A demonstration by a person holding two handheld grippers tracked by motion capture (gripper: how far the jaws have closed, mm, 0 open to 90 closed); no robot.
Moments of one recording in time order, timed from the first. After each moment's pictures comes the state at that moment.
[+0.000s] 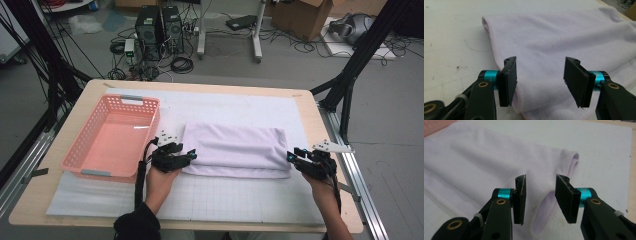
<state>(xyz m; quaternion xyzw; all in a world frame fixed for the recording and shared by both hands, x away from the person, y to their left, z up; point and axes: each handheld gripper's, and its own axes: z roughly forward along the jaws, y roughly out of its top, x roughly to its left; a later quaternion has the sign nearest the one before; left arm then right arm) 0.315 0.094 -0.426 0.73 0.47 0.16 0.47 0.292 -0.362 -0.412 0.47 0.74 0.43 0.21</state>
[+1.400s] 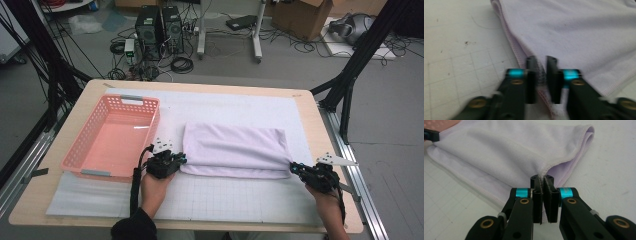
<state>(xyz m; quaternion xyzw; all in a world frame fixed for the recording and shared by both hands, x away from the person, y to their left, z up) 0.307 0.105 -0.443 0.74 0.47 0.16 0.46 0.275 -0.374 -0.434 0.46 0.74 0.46 0.16</state>
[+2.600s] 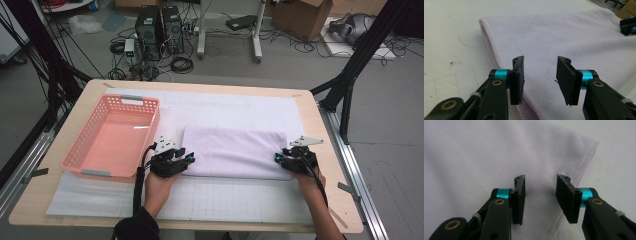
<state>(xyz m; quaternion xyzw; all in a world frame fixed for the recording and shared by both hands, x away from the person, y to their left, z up) 0.310 0.094 -0.436 0.73 0.44 0.16 0.49 0.339 -0.333 -0.439 0.44 0.81 0.33 0.22</state>
